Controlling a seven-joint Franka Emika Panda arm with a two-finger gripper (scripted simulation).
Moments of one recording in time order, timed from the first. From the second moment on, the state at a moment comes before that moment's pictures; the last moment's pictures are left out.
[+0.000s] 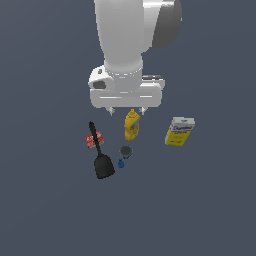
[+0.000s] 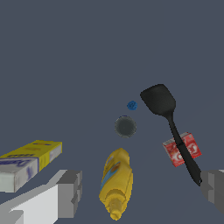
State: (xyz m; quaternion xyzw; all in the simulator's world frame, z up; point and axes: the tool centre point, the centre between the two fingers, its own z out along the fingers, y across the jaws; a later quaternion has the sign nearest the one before) arm -0.004 -0.003 0.303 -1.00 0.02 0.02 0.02
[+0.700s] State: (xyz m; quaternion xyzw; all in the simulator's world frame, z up) arm 0.009 -0.006 0.276 -1.00 0.09 0.02 0.02
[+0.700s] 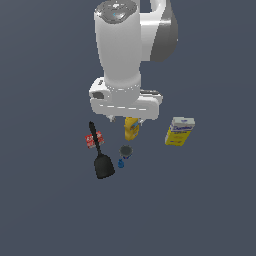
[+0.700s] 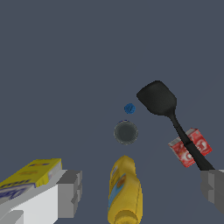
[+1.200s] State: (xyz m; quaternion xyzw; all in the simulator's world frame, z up) arm 0.028 -0.012 0.226 -0.98 0.22 0.01 0.02
